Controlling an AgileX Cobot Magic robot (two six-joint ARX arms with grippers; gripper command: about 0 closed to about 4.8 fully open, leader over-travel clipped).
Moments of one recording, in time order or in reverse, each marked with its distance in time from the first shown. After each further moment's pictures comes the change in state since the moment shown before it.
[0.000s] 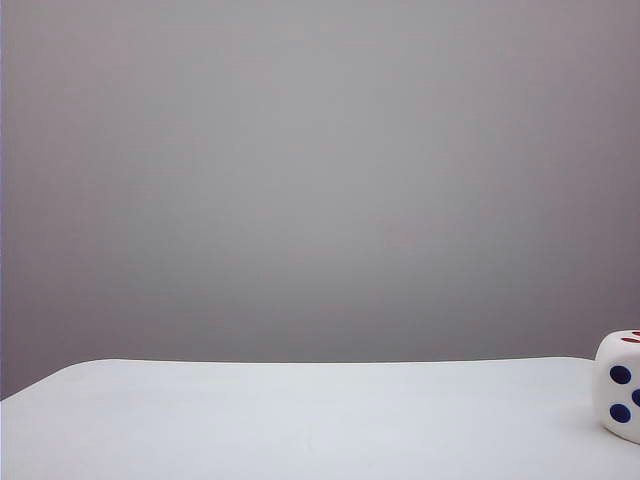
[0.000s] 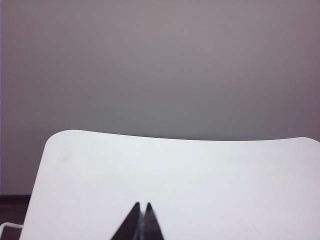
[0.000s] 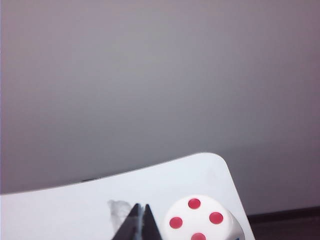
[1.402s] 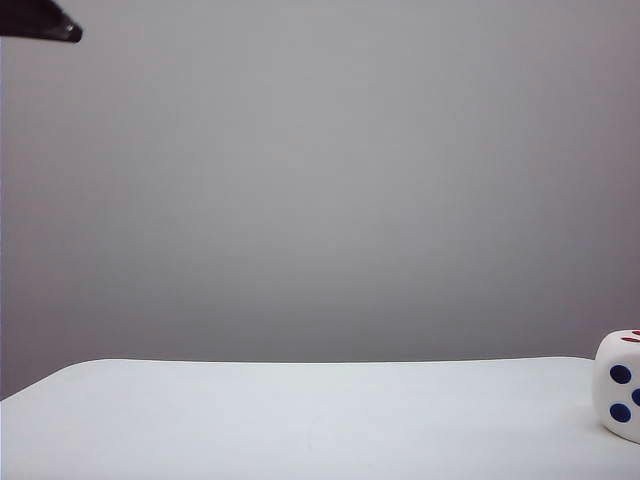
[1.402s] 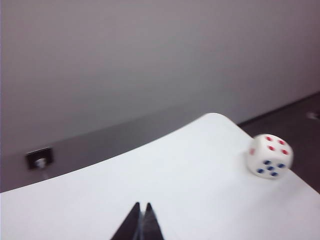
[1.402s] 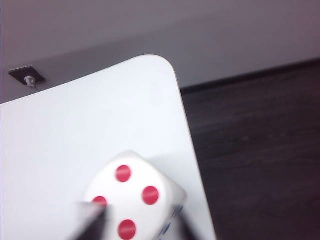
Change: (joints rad) left arm -0.087 0.783 0.657 -0.047 0.326 0.165; right arm -0.367 1.116 0.618 -0.174 -0.316 -0.064
